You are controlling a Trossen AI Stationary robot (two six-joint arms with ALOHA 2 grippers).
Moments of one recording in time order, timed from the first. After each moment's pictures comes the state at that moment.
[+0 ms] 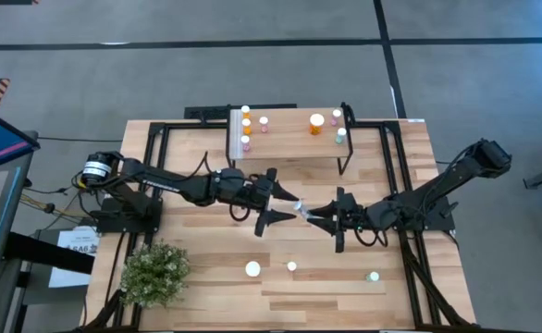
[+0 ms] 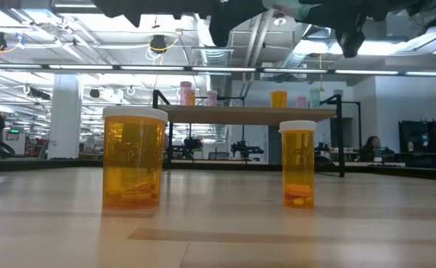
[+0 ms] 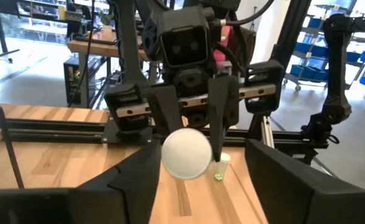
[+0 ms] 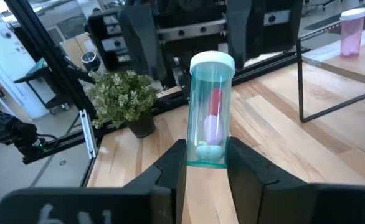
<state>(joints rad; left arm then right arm) -0.05 1.61 0.99 0.57 0.15 -0.15 0.44 1.13 0.54 0.46 0.54 0.43</state>
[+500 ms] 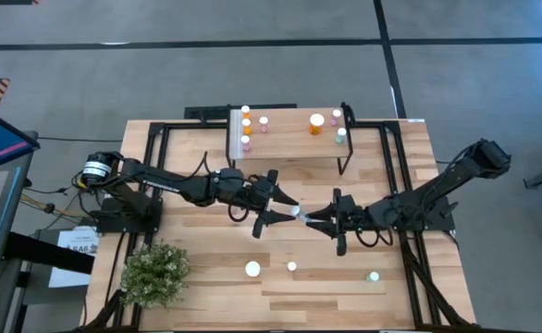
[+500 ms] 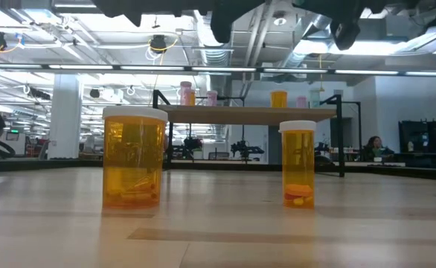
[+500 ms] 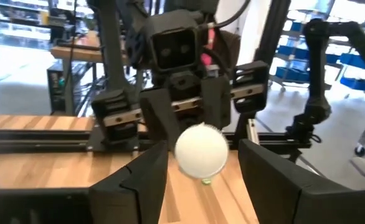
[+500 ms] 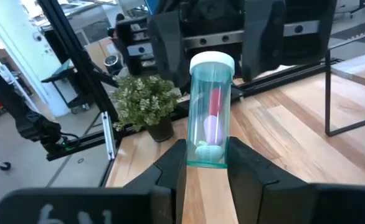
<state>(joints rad) -0.06 1.61 0.98 0.59 0.20 -0.14 0.44 1.14 0.54 0.54 0.47 0.38</state>
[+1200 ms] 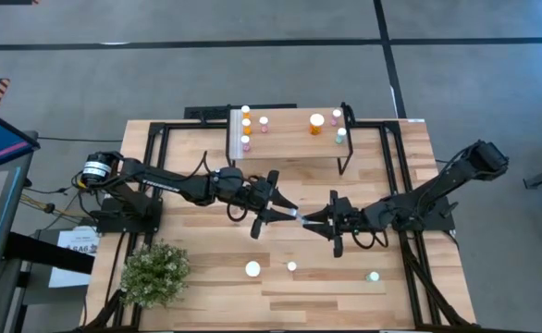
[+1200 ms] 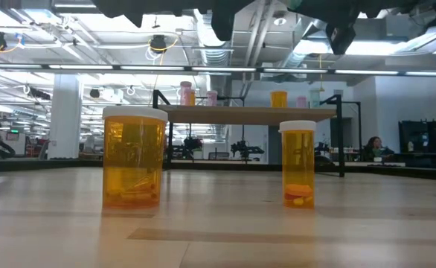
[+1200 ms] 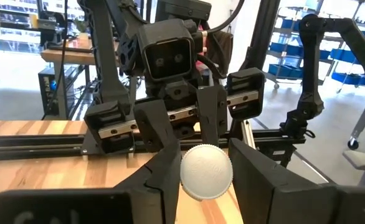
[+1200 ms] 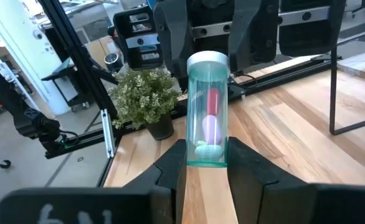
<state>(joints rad) -0.05 1.61 0.98 0.60 0.25 -0.12 0.43 1.20 0.54 0.59 0.46 0.38</state>
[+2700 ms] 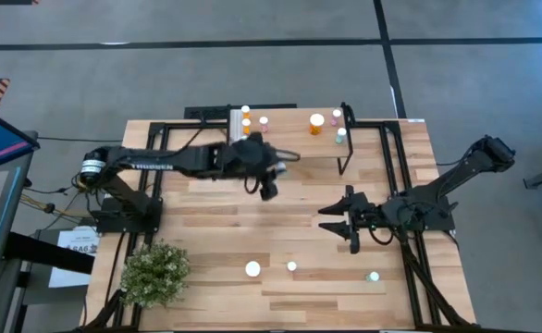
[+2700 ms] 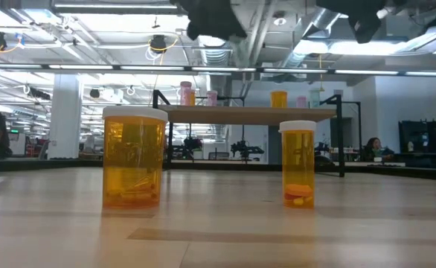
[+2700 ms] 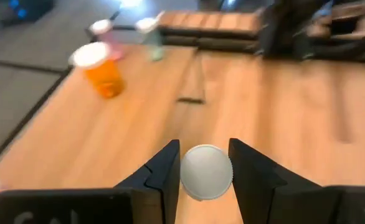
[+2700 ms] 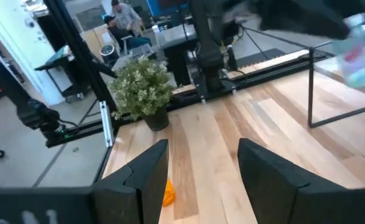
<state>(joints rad) 0.08 1.59 1.42 -0.39 -0.25 -0.02 0.50 0.96 0.54 0.30 0.52 0.39</state>
